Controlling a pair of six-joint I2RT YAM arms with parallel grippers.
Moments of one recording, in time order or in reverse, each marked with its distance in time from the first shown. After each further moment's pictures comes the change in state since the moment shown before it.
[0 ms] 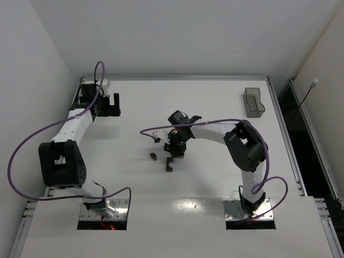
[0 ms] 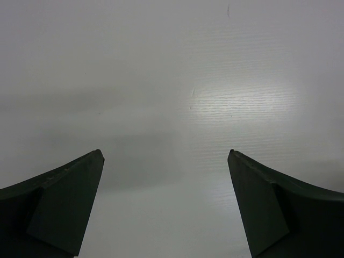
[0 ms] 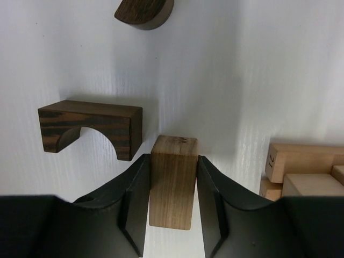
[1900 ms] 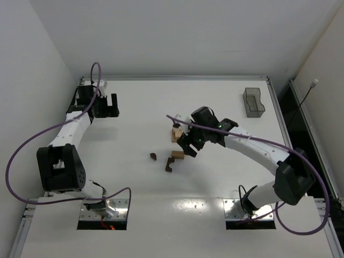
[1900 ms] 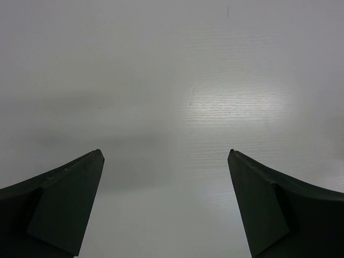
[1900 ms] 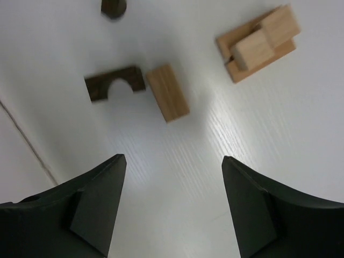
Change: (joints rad) left arm 0.026 -0.046 -0.030 0.008 0.018 -0.019; right arm -0.028 -0.530 -0.190 -0.023 0.198 0.486
